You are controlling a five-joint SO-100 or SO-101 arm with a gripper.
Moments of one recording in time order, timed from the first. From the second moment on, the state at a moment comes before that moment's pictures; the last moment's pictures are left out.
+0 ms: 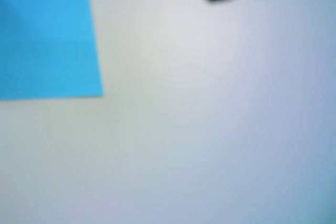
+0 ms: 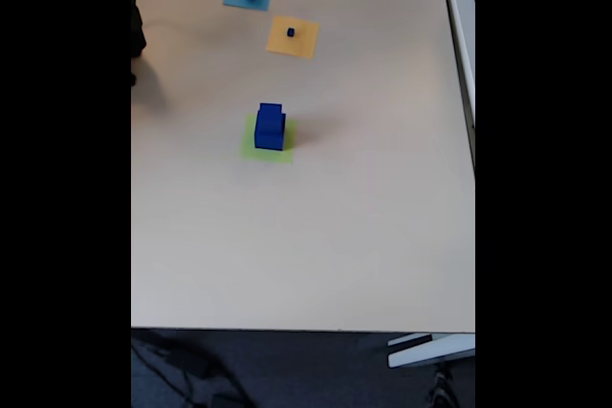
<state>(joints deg) -34.9 74.1 74.4 58.4 143.0</state>
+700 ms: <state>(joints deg) -35.2 67.7 79.1 53.9 141.9</state>
